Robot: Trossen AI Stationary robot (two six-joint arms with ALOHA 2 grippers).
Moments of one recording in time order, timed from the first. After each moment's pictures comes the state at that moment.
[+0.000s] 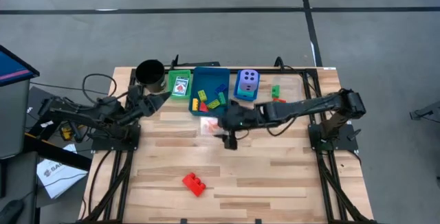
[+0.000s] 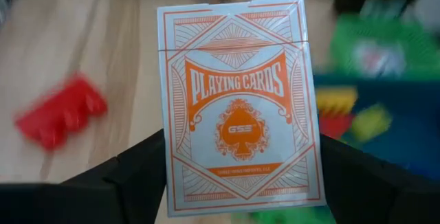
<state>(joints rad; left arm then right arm) -0.18 0.52 0.45 0.31 -0.68 -0.82 0.12 1.69 1.39 -0.41 0.19 0.04</state>
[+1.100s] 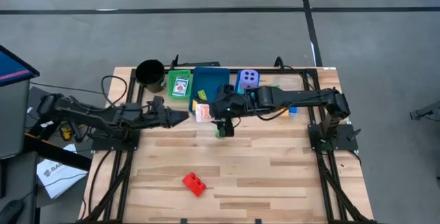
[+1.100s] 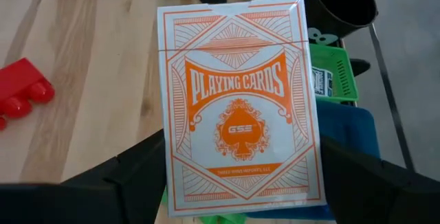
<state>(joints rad) -0.15 0.74 0.45 0.26 -0.37 -1.35 0.06 1.85 1.90 -0.87 0.26 -0.17</state>
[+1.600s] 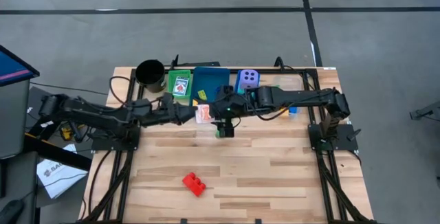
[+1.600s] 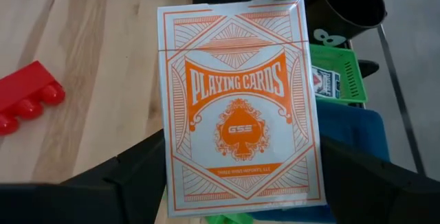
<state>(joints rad) -0.04 0.95 0.44 0.54 -0.24 -1.38 0.06 1.85 1.90 -0.86 0.23 -0.16</state>
